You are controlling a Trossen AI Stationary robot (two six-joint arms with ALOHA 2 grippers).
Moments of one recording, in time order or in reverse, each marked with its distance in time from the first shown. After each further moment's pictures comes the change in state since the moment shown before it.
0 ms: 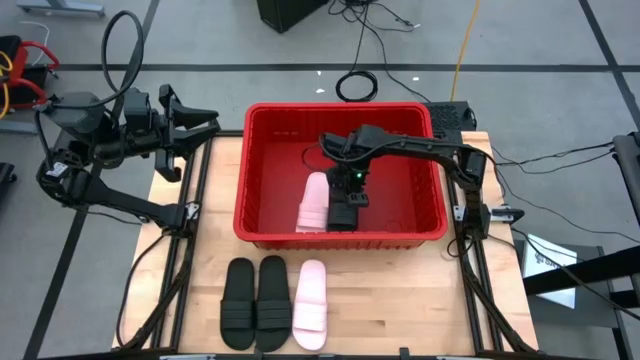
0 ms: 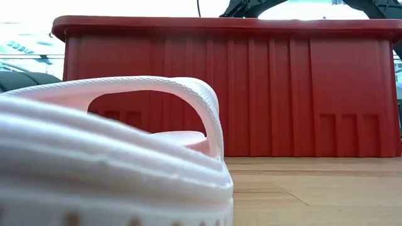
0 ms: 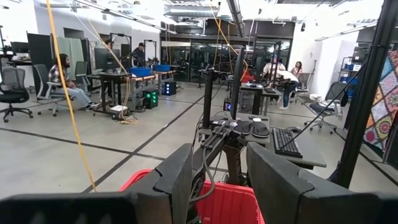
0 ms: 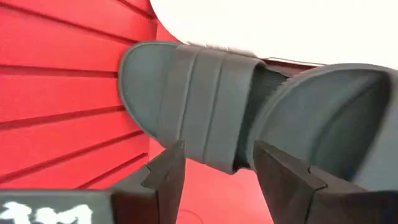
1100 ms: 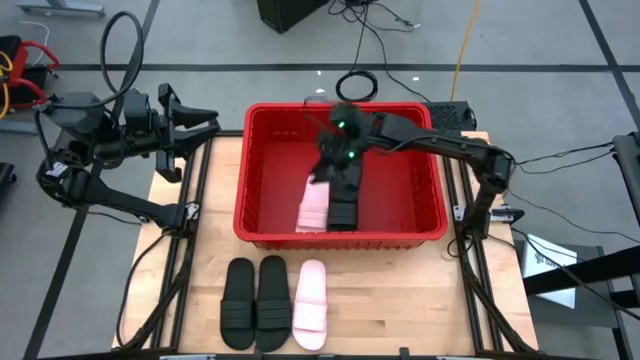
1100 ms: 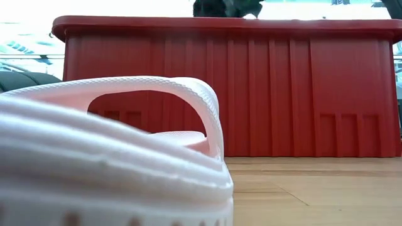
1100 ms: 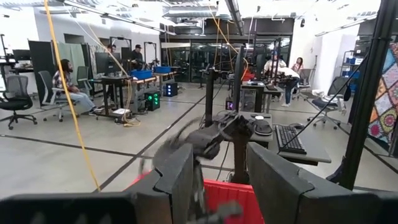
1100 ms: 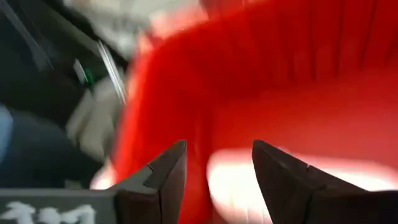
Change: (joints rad) left arm 0.000 0.000 0.000 0.000 0.001 0.039; right arm 0.004 -0.193 0.000 0.608 -0.203 0.527
